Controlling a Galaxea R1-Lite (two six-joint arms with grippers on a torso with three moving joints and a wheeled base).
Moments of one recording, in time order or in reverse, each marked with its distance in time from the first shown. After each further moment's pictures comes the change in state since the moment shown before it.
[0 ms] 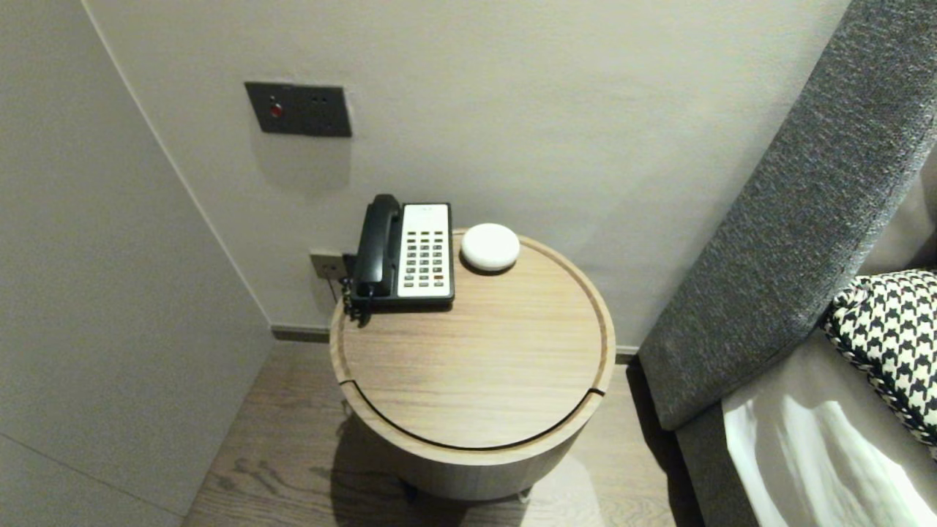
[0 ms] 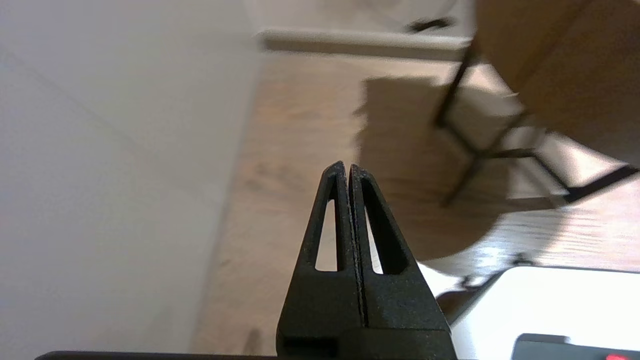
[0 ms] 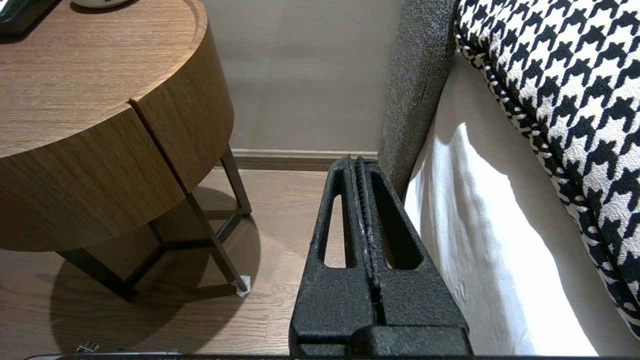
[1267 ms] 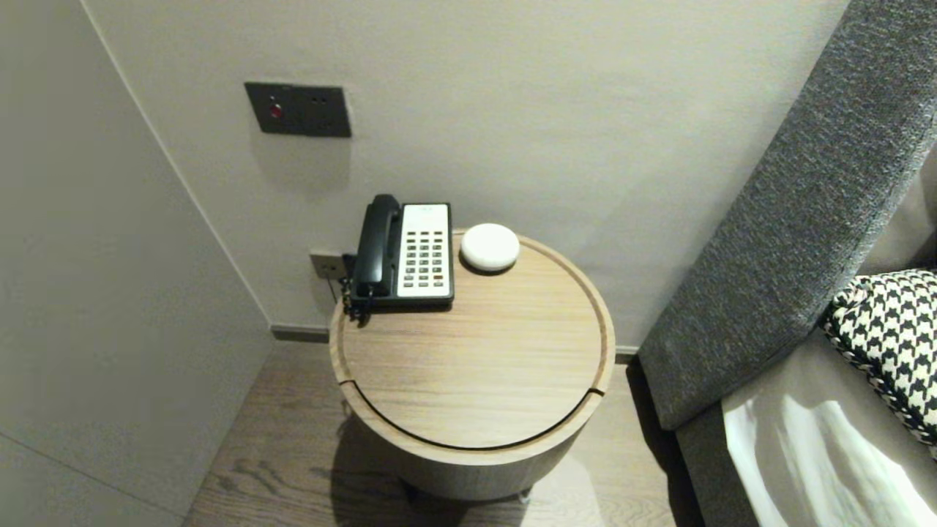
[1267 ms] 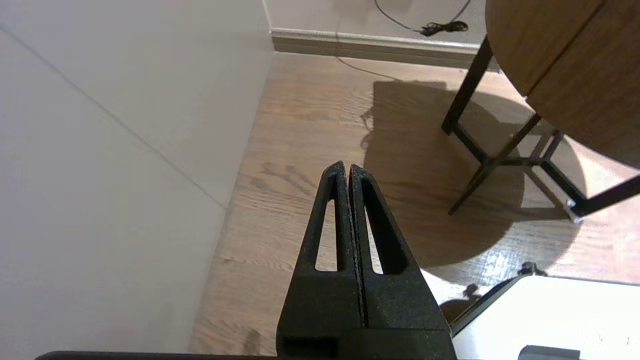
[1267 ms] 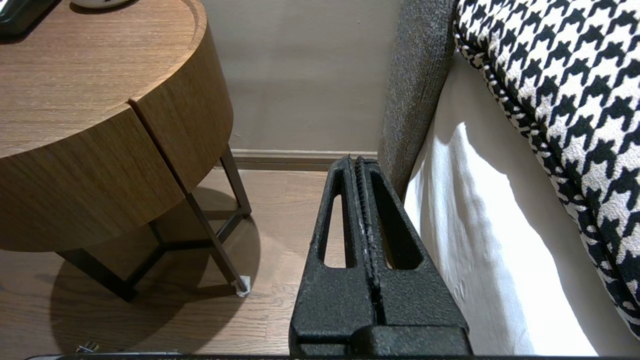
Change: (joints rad) left arm 0.077 -0.026 0.065 -0.035 -0.020 0.001; right arm 0.000 0.000 0.000 0.000 0.000 0.000
